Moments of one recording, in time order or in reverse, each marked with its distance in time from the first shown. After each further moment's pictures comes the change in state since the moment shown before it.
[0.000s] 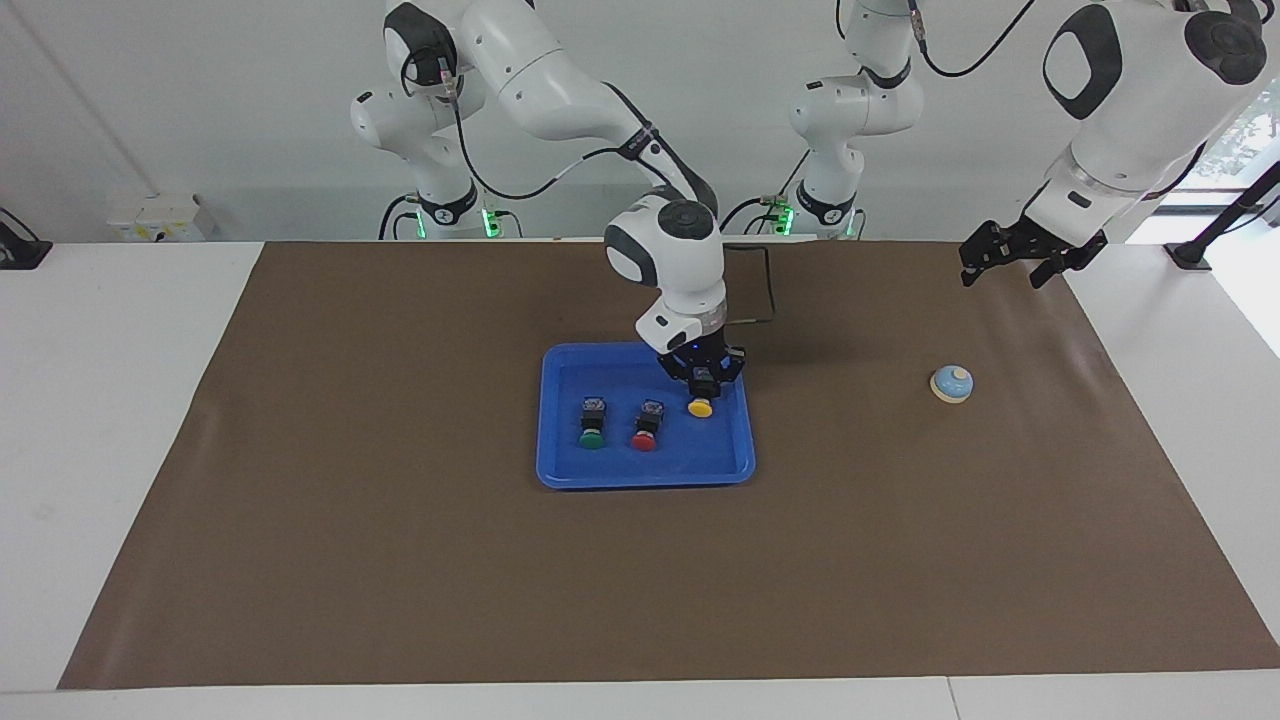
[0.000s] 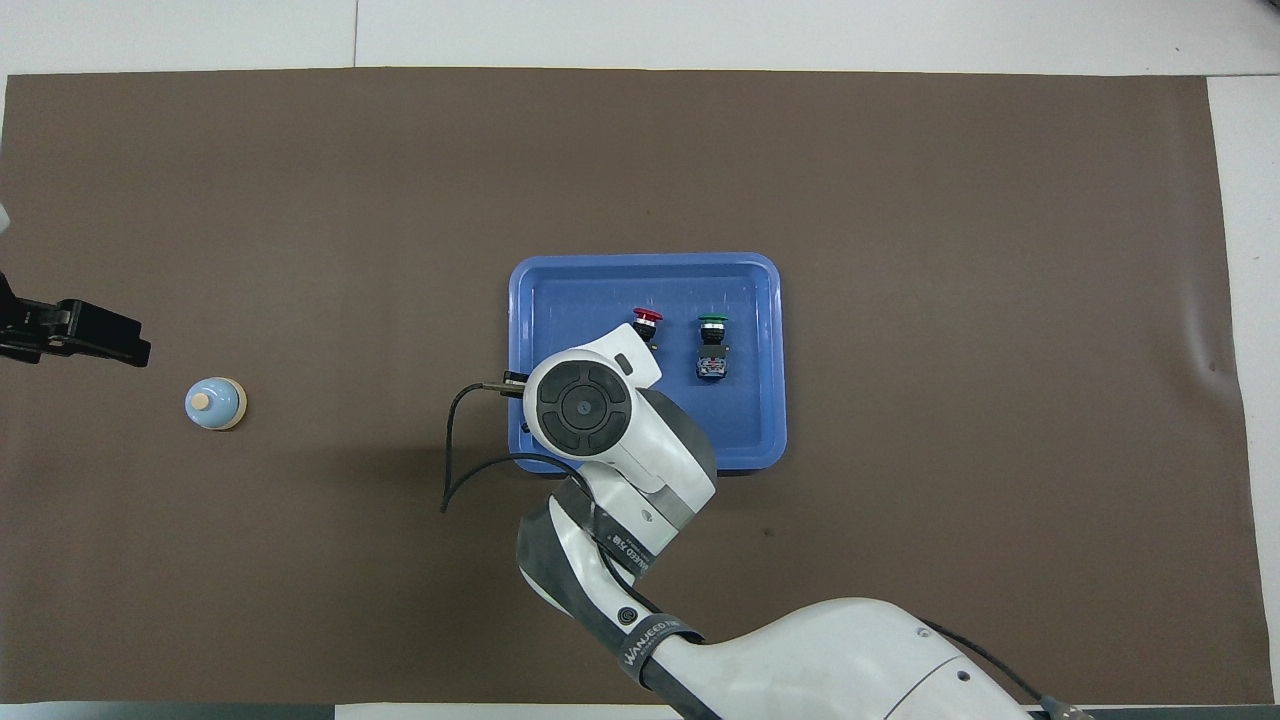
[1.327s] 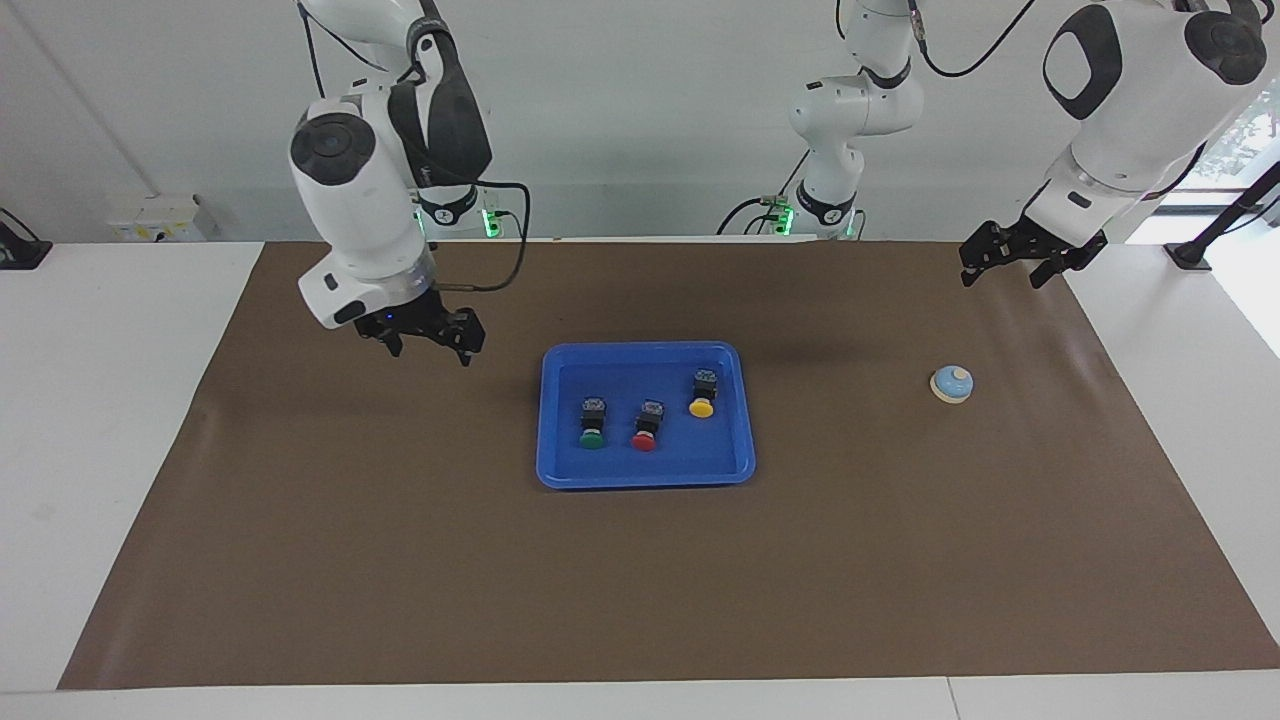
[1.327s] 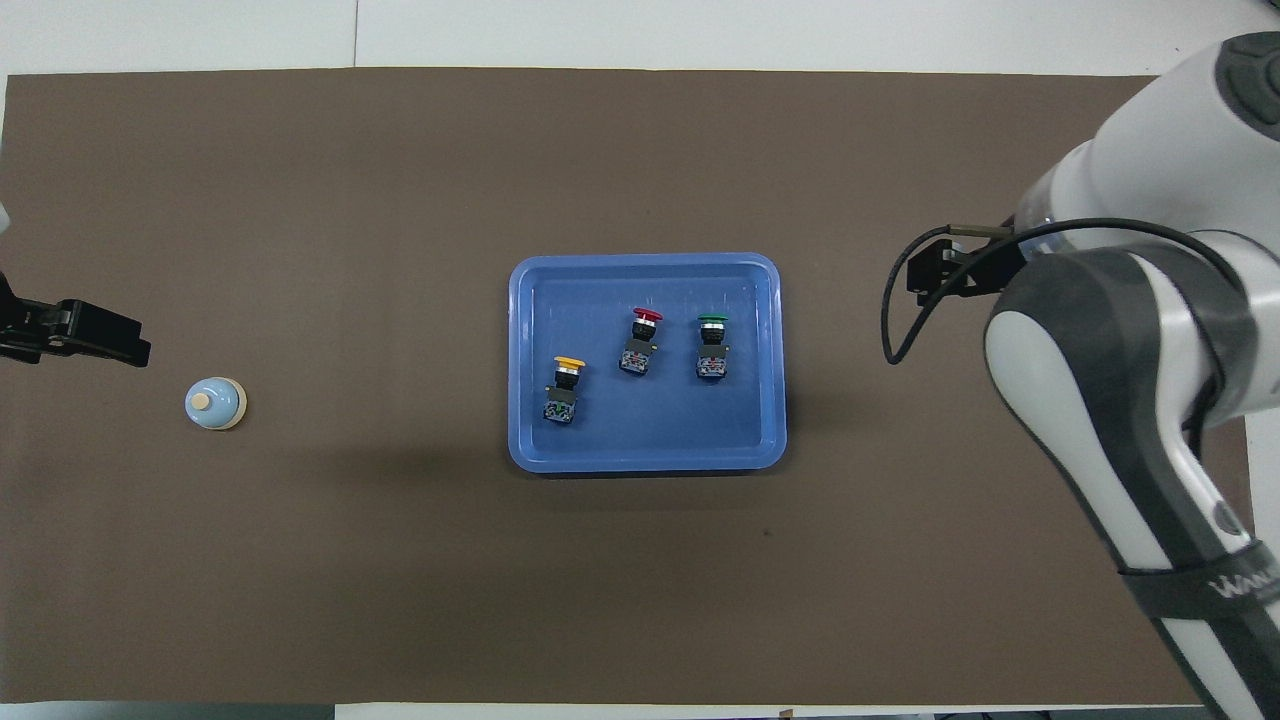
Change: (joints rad) left arm 0.000 0.000 0.000 0.000 0.000 0.000 0.000; right arm -0.595 -0.412 -0.029 0.060 0.003 -0.752 -0.687
